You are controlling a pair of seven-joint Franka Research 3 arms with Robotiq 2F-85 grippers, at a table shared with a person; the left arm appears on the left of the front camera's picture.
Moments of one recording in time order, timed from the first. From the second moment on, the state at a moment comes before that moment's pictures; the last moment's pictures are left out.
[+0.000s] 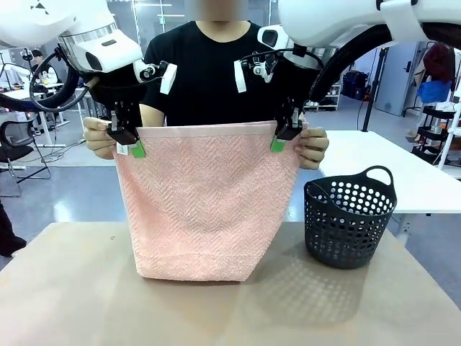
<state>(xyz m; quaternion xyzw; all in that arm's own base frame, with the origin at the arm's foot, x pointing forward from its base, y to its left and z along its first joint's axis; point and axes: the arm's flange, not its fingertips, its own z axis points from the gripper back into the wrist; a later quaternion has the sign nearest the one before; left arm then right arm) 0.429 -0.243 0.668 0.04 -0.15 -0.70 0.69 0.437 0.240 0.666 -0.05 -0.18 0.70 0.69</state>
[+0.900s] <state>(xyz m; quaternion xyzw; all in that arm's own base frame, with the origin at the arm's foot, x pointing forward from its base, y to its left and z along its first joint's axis) 0.429 -0.246 0.665 0.04 -0.15 -0.70 0.69 0.437 0.242 0.665 -0.05 -0.18 0.70 0.69</state>
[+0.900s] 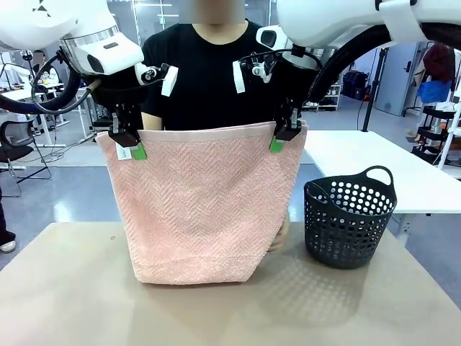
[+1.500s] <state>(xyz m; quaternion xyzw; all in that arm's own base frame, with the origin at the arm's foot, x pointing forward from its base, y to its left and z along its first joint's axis) 0.429 -0.246 0.664 0.04 -0.15 -0.70 0.69 0.436 0.242 0.665 -0.05 -0.18 0.70 0.69</state>
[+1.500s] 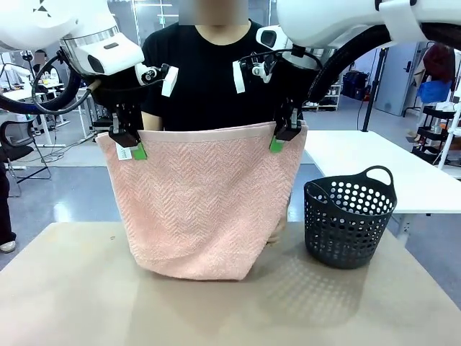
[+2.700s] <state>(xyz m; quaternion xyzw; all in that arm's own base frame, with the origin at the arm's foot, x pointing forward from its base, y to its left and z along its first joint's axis) 0.429 -0.246 0.664 0.04 -0.15 -0.70 0.69 0.437 0.242 0.665 -0.05 -0.18 0.70 0.69</state>
